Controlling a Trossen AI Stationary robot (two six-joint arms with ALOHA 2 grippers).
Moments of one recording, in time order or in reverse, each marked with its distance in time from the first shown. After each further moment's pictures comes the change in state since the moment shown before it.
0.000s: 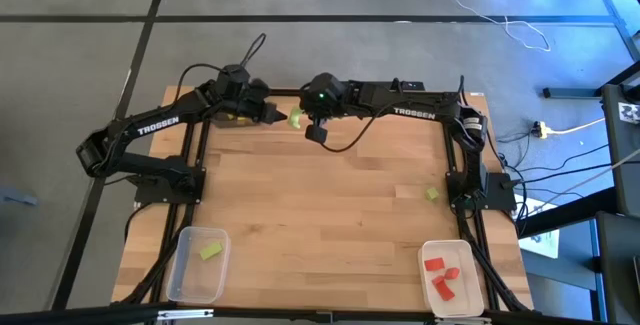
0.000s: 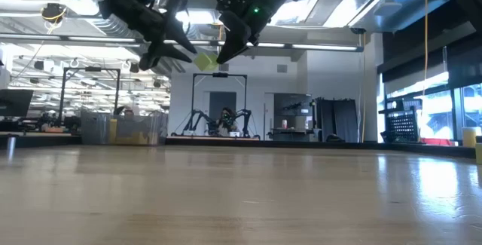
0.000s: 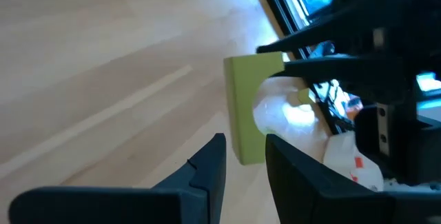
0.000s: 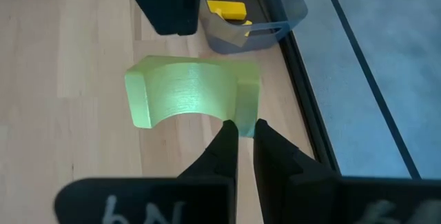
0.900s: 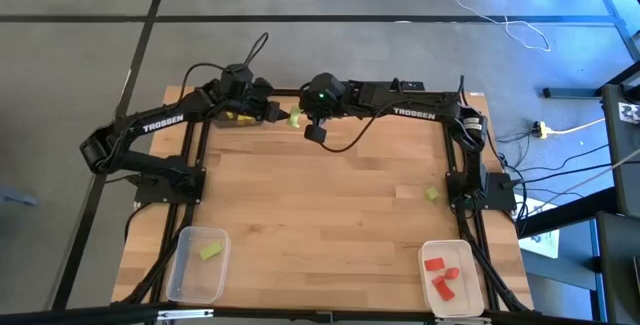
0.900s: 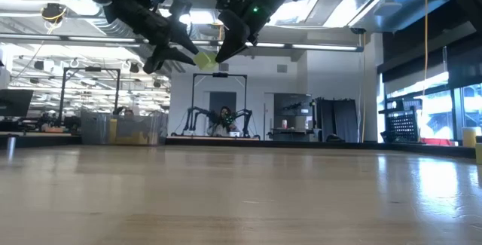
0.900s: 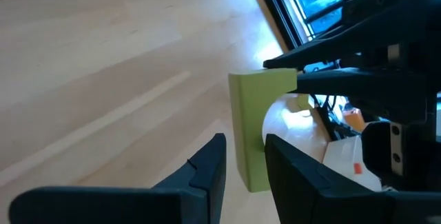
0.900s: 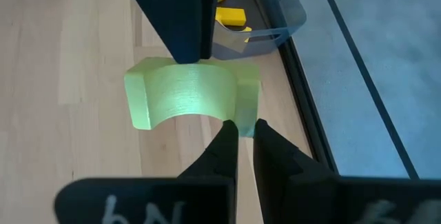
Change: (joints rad) left arm 0.000 0.044 0.000 0.057 0.009 -0.020; right arm 0.000 0.000 0.000 0.018 -0.001 0.000
